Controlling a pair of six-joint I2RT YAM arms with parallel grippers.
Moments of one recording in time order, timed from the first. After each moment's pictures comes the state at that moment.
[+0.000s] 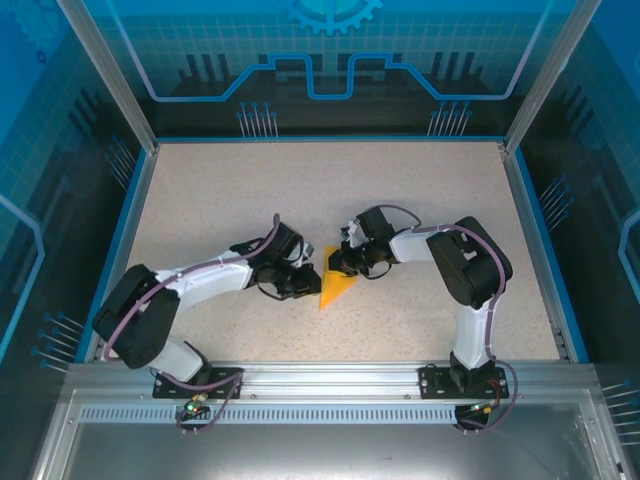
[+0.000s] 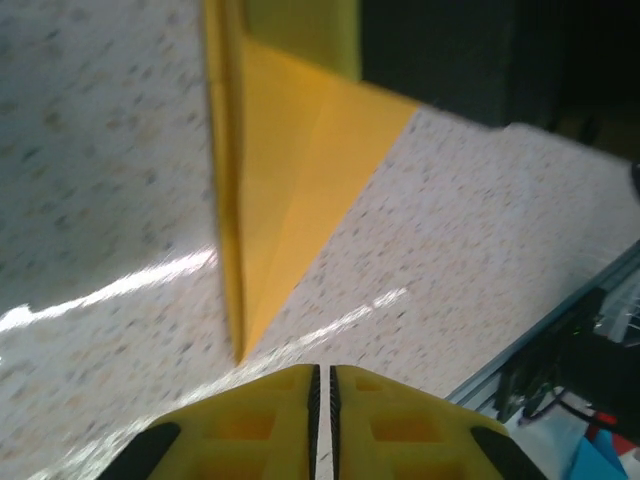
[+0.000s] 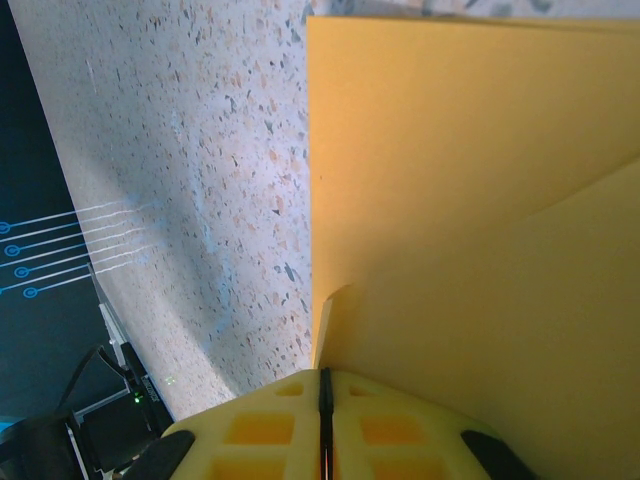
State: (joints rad) left arm -0.62 1.53 0.82 -0.35 0.50 -0.80; right arm 0.51 1.96 0.97 -0.05 -0.72 0.74
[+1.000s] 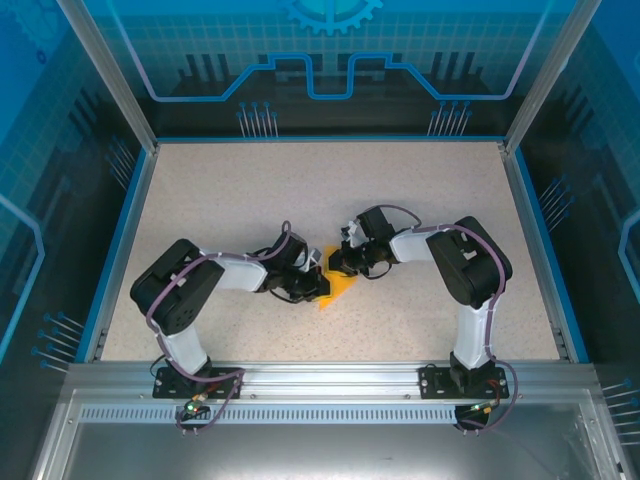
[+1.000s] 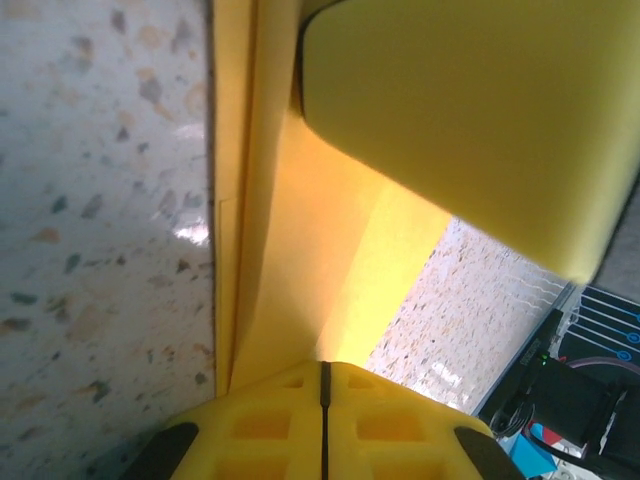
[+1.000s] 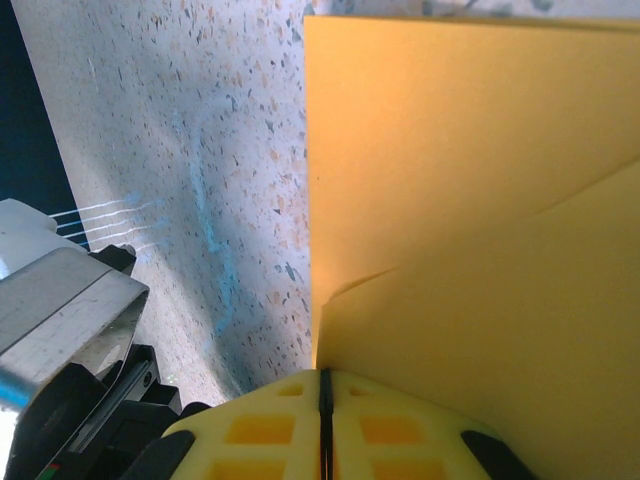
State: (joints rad) left arm -0.60 1.76 0.72 0.05 0.63 -0.90; right arm 0.50 1.96 0.97 -0.05 -0.73 0.73
